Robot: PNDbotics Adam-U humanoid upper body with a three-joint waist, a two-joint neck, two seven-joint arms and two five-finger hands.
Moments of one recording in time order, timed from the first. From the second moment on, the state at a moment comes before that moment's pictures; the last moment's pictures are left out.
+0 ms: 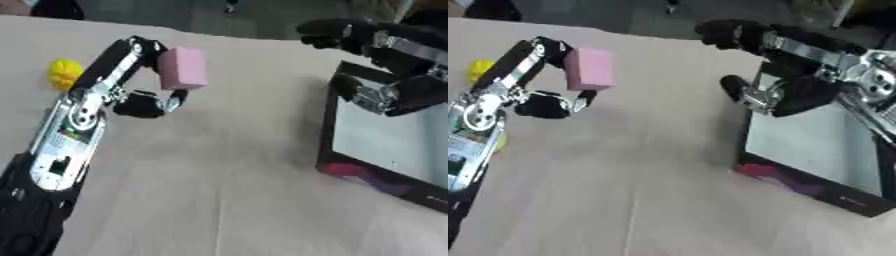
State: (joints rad) left arm -0.75 0.12 -0.30 -1.52 -0.64 0.13 -0.31; right arm -0.40 -0.94 0.21 -1.99 -0.20 -0.18 0.39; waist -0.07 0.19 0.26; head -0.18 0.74
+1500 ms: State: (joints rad) left arm -0.78 -0.07 -0.35 -1.51 -0.61 0.09 -0.29; right arm -0.51 -0.91 0.23 -1.99 0.07 -0.26 0.30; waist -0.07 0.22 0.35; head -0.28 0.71
